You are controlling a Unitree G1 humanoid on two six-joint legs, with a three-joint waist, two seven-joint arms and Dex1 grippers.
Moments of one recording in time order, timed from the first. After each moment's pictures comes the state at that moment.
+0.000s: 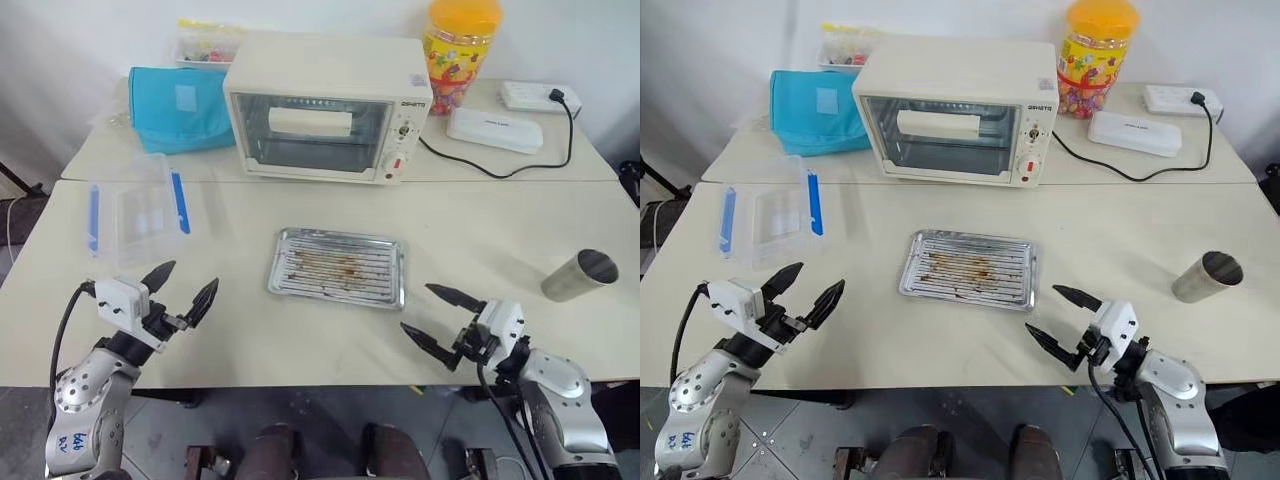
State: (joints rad) left arm 0.17 0.42 0.37 -0.30 -0.45 0.13 -0.51; right arm 0.10 -0.47 -0.10 -0.11 0.40 -0.19 0.94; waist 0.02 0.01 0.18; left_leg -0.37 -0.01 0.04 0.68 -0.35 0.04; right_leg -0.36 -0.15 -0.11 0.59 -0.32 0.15
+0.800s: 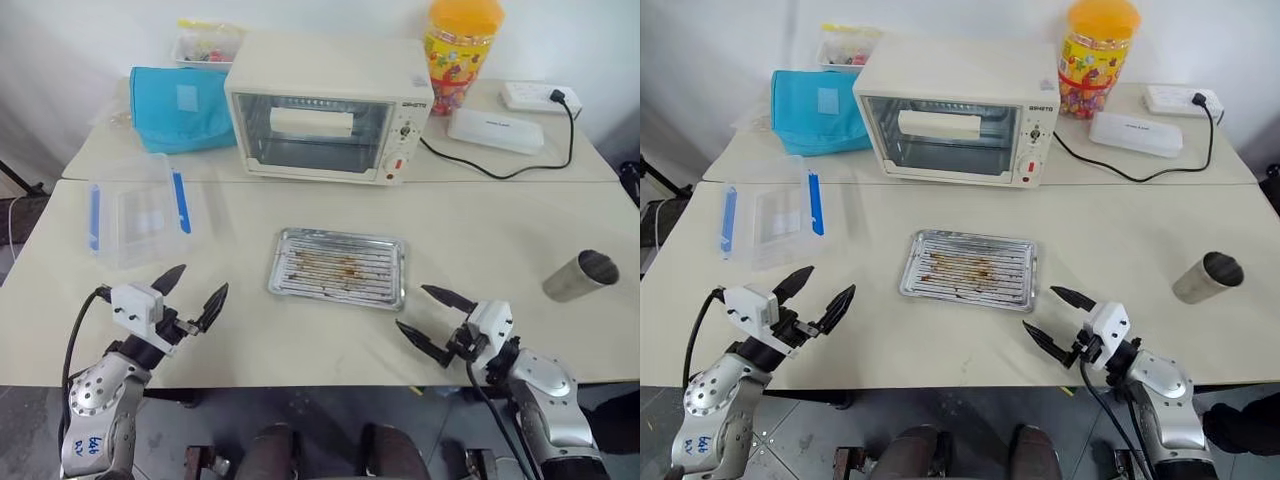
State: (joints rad) left arm 0.16 0.36 0.31 -0.25 -0.38 0.03 -0.49; right arm 0.06 -0.46 -0.09 0.05 0.36 -0.27 0.93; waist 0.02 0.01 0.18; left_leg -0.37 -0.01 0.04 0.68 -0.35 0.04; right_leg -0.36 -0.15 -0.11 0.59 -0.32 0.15
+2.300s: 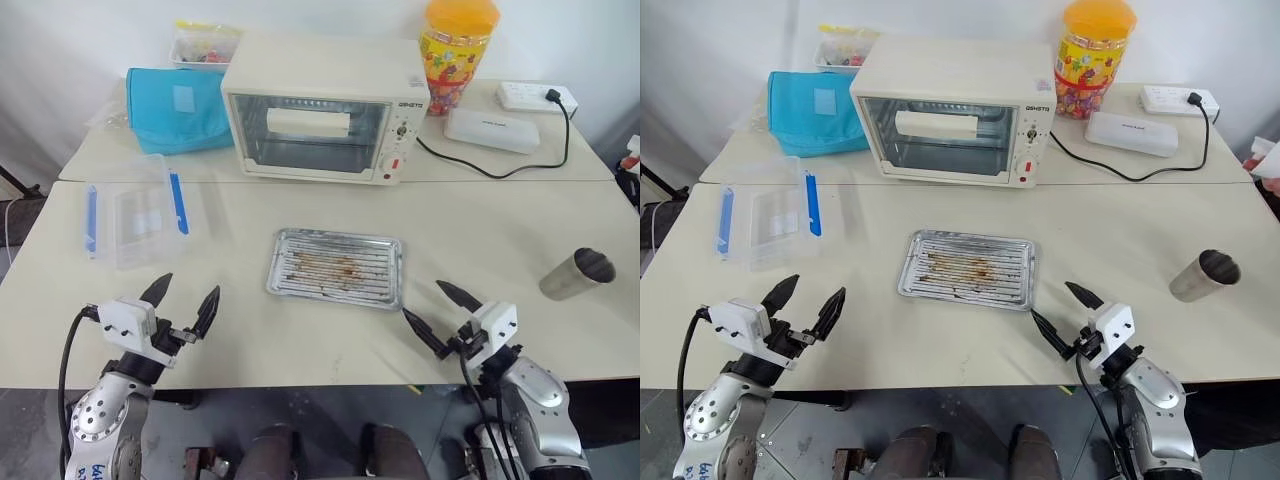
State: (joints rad) left arm 0.25 0.28 0.31 -0.37 -0.38 0.04 -0.36; right arm 0.06 -0.38 -0.11 0.04 0.31 -0.29 0.74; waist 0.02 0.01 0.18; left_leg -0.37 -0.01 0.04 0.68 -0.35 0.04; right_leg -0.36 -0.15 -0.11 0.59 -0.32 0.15
